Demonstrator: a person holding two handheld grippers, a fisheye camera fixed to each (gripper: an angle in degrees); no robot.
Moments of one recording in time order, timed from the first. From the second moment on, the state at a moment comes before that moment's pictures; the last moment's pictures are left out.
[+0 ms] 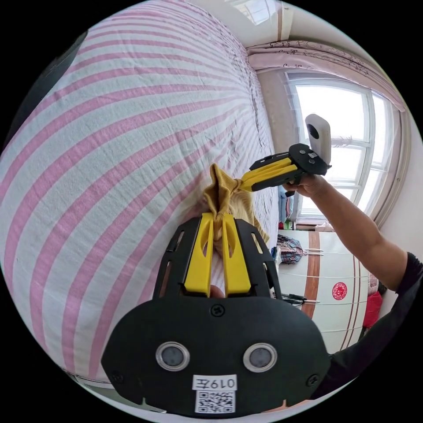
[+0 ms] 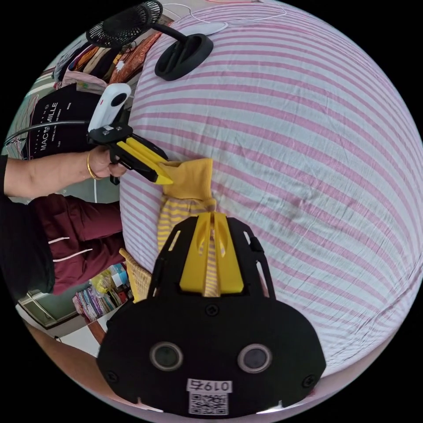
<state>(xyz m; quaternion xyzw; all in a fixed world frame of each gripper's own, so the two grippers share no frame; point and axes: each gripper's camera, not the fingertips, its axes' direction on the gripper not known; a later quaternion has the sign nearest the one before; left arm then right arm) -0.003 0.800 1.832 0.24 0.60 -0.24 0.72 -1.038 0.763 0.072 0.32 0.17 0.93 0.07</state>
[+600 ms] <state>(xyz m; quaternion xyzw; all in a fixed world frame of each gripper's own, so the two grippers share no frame) 0.076 0.868 1.720 0.30 0.54 -0.18 0.77 -0.998 0.677 0.115 0.29 0.24 0.92 0.06</state>
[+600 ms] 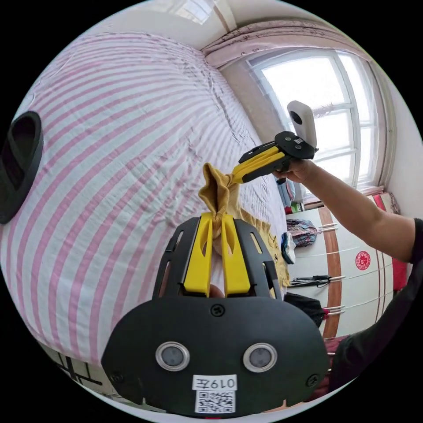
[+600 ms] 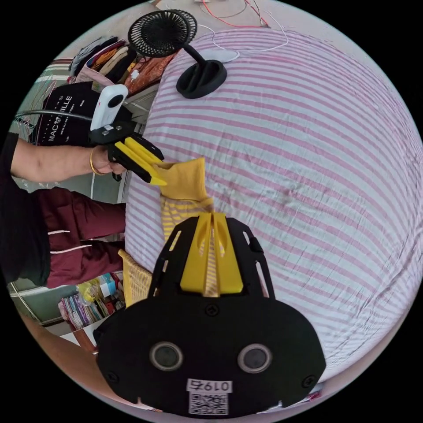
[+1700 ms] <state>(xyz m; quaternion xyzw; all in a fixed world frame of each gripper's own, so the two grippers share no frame) 0.777 1.047 1.262 0.34 0.22 0.17 0.90 -0.455 0.180 0.543 0.15 0.36 0.90 -0.18</state>
